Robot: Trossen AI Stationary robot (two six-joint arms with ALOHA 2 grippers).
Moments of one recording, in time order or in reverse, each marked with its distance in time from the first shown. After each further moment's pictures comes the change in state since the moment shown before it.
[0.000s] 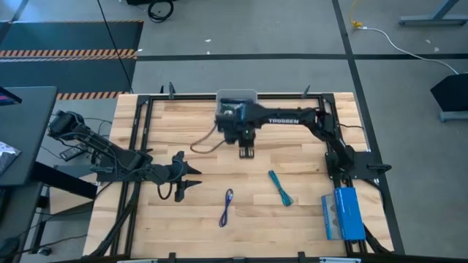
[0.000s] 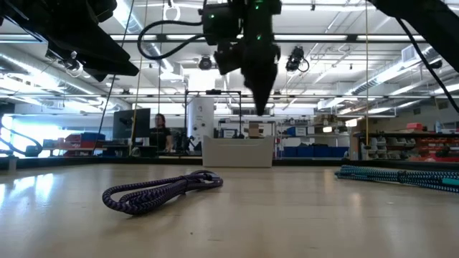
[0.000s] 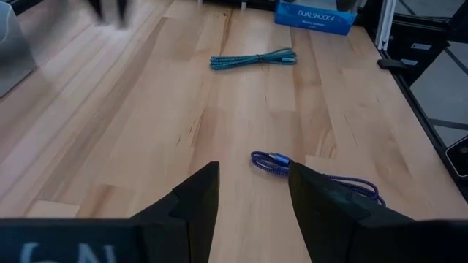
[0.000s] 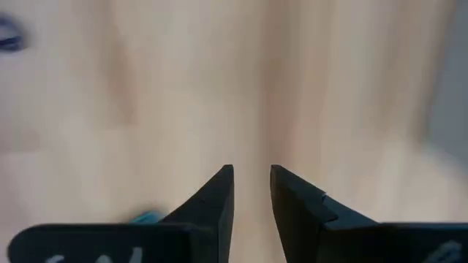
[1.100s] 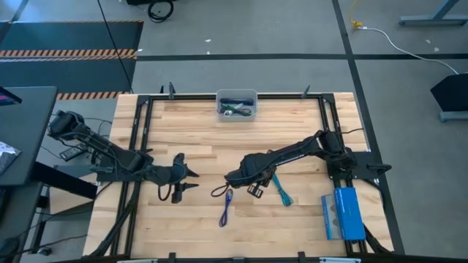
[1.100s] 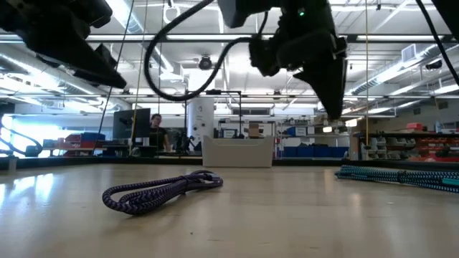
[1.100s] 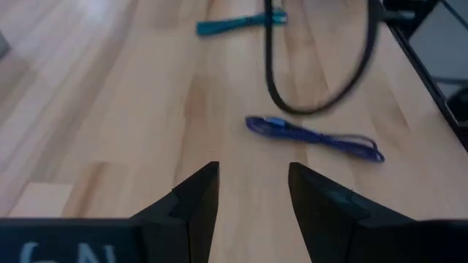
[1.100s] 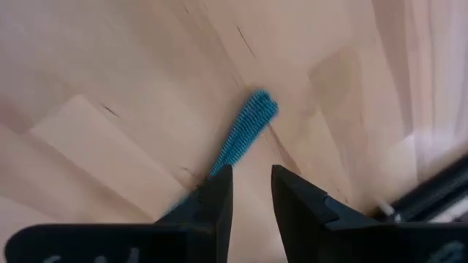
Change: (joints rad) left arm -0.009 0.000 0.000 -0.092 0.071 0.040; right arm 0.365 -0.017 -0.203 -0.157 0.059 0.908
